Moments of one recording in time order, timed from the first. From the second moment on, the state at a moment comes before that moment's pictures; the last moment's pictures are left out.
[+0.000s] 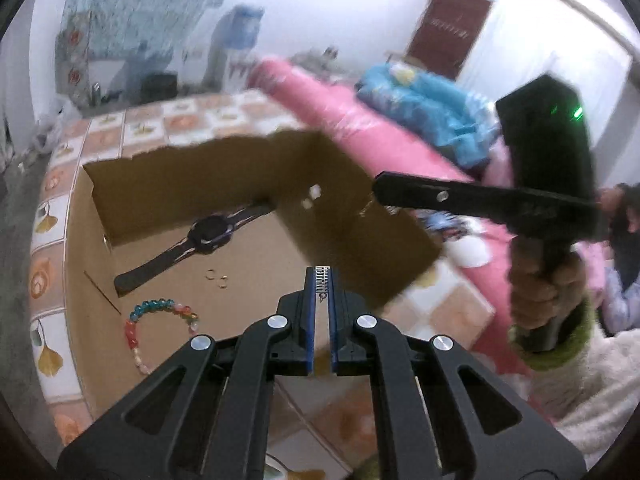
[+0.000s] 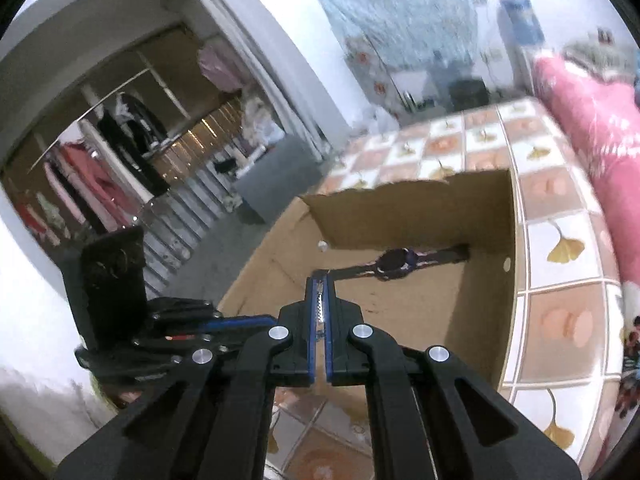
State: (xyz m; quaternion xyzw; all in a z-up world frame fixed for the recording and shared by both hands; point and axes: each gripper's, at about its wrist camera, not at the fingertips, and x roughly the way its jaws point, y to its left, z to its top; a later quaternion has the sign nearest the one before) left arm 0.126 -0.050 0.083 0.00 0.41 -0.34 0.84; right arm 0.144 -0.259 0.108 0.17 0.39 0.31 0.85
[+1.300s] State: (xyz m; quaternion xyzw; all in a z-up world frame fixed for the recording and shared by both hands) left arm 0.167 -0.053 0.062 -0.03 0.47 -0.28 0.83; right arm 0.186 -0.265 0.089 0.15 0.42 0.26 0.86
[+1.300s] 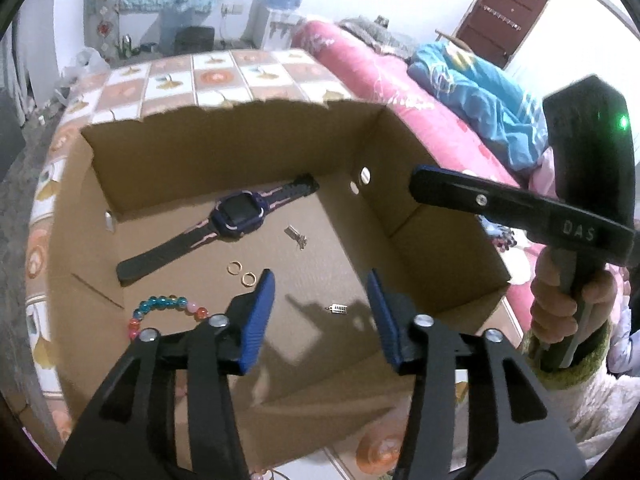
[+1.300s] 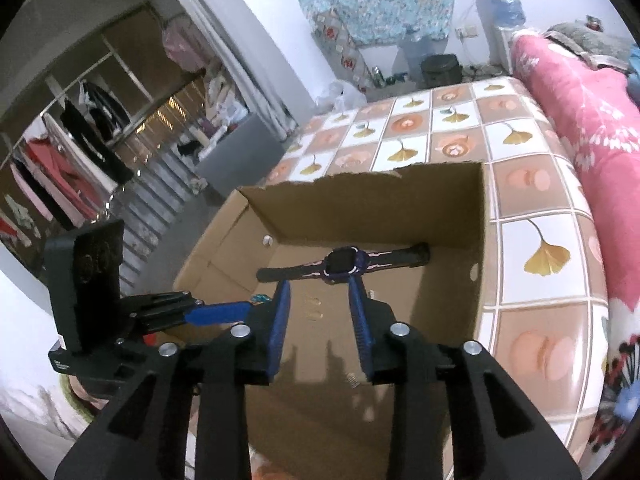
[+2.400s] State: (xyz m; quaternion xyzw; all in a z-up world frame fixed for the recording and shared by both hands) left arm 0.036 -0.037 0.072 0.01 0.39 -0.31 0.87; right arm 0.045 -0.283 0.079 0.23 0.38 0.23 0.87
